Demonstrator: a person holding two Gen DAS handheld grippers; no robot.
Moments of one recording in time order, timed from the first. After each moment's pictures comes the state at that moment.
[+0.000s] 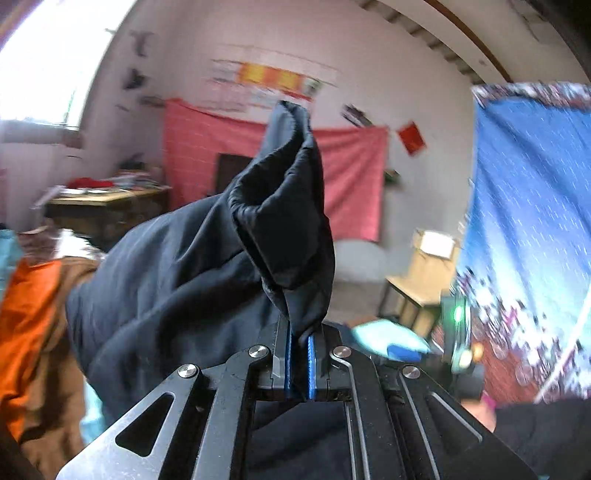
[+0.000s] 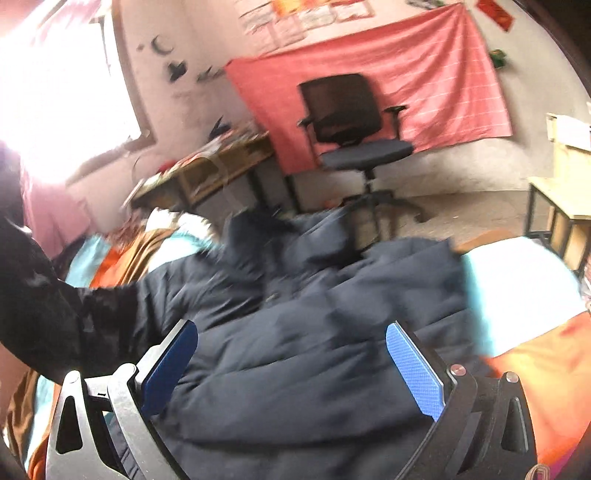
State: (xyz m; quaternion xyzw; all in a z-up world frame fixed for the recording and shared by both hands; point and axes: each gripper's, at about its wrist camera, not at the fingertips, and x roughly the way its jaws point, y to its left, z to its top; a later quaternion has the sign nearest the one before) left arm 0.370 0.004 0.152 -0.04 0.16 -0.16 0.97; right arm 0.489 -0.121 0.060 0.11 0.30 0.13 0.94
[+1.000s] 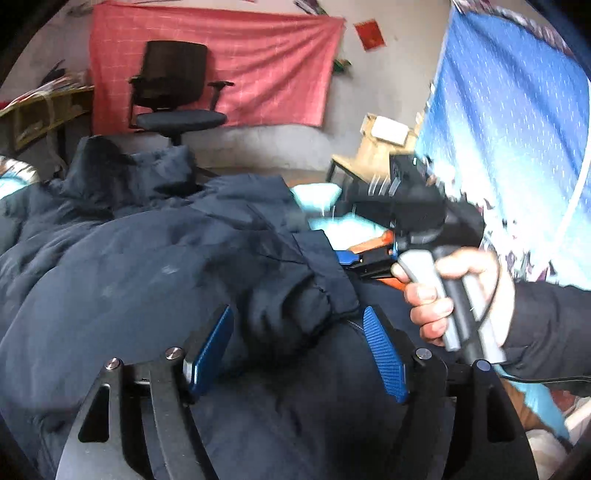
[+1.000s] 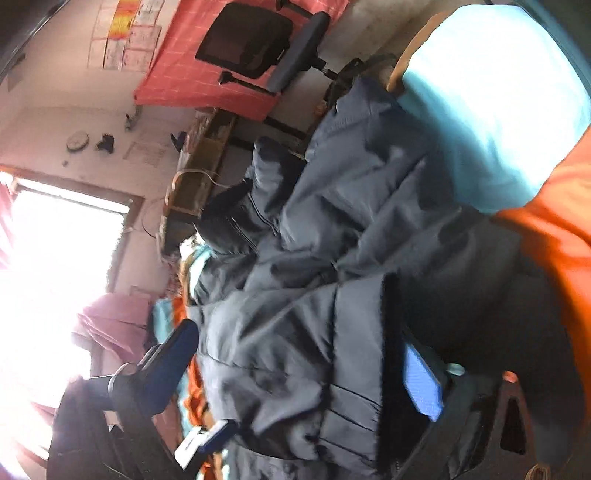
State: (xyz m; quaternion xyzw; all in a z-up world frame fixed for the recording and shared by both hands) left arm 0.428 -0.042 0.002 -0.03 0.34 -0.27 0.90; right arm 0.535 -0.241 -0.034 0.43 0.45 0.21 0.76
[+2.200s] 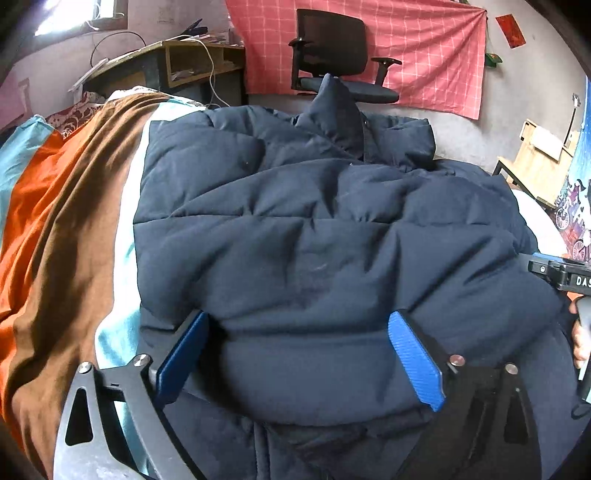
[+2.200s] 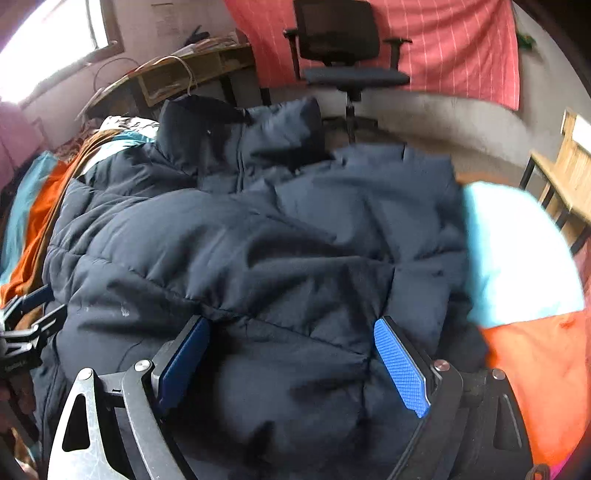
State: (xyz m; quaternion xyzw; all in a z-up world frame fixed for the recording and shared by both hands) left arm 0.483 0.109 -0.049 -0.01 0.41 0.01 0.91; right arm 0.542 -0.119 -0.030 0.03 0.47 0.10 0.88
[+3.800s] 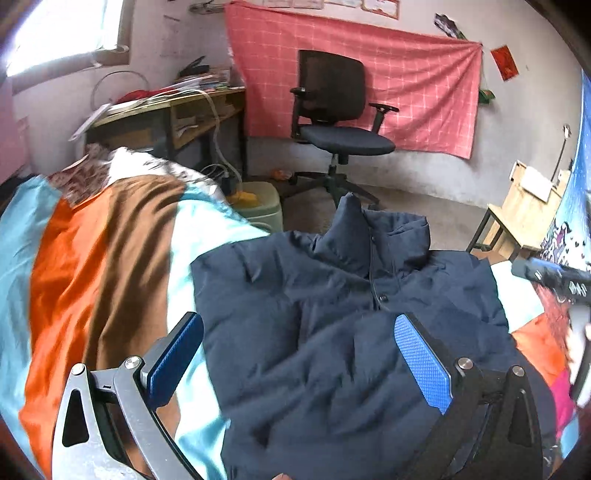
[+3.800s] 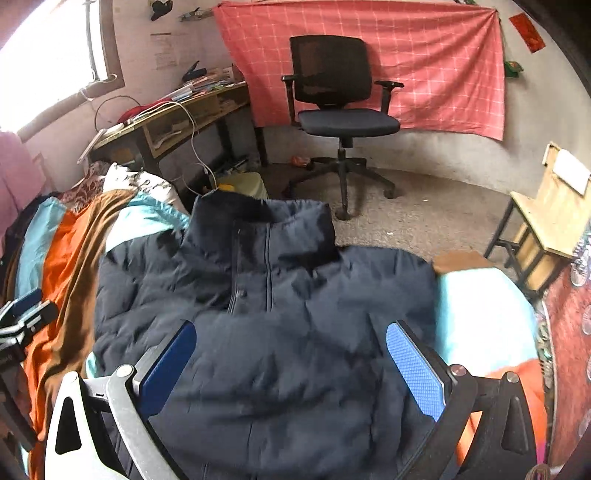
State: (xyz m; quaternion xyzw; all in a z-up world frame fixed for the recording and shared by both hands) left arm 0.531 0.152 0.082 -0.02 0.36 -0.02 0.93; right arm 0.570 -0.079 0.099 0.02 0.41 0.07 0.91
